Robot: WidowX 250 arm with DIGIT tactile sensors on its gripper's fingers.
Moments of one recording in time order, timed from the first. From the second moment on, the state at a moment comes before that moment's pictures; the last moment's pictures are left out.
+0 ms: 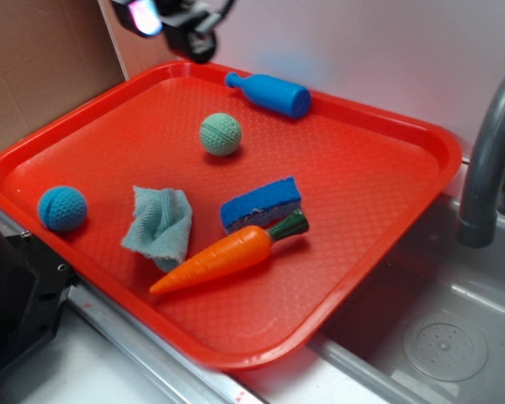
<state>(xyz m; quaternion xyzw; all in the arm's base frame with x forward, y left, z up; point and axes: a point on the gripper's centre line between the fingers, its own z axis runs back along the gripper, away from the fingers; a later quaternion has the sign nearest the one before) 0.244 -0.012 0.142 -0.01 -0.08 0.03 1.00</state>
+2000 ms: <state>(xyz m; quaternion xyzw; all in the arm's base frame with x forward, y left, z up) 0.312 0.025 0.043 0.00 -0.11 0.30 0.95</state>
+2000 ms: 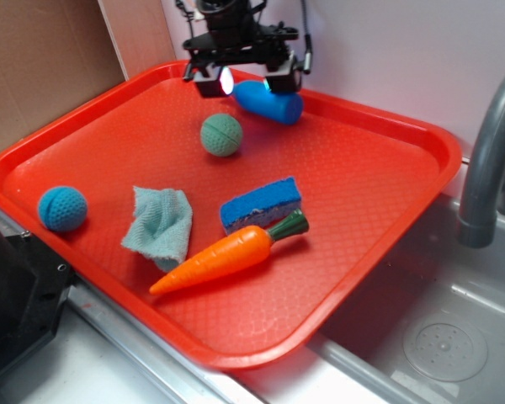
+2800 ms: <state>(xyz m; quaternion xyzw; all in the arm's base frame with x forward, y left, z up) 0.300 0.013 0.075 0.03 -0.20 0.26 0.94</state>
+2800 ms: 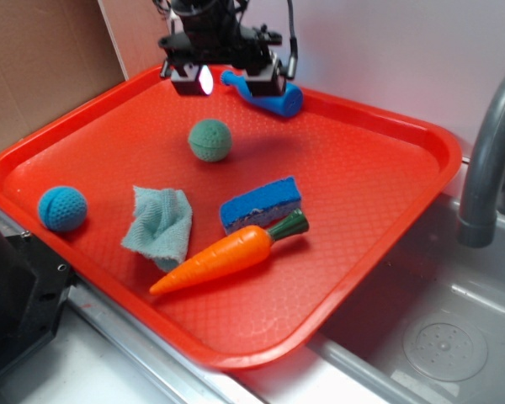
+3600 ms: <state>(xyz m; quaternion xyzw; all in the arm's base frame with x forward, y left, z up) 0.347 0.036 0.052 0.06 -0.20 0.25 0.94</state>
